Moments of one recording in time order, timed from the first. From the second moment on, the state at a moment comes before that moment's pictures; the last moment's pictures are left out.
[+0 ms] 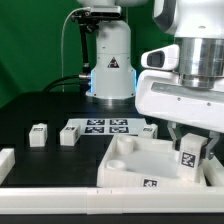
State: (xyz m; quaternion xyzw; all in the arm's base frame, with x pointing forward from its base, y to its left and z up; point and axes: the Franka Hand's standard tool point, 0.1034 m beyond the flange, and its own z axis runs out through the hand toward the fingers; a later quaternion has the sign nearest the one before) arm 0.623 0.102 0.069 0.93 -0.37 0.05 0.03
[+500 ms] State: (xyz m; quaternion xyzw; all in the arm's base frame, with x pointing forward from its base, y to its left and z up) arm 0.616 0.081 0.069 0.89 -0.45 0.05 0.05
